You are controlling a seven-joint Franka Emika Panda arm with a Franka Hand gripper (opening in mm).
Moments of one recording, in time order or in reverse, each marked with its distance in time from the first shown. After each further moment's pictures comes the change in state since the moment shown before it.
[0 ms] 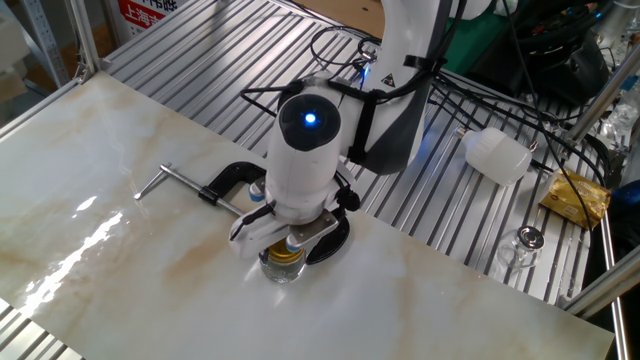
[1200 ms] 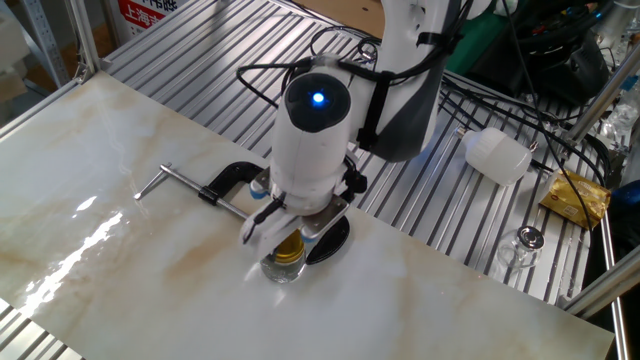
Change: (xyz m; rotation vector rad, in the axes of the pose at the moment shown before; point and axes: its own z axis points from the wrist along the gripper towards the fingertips) arm 0.009 0.000 -0.038 -0.004 0.010 -0.254
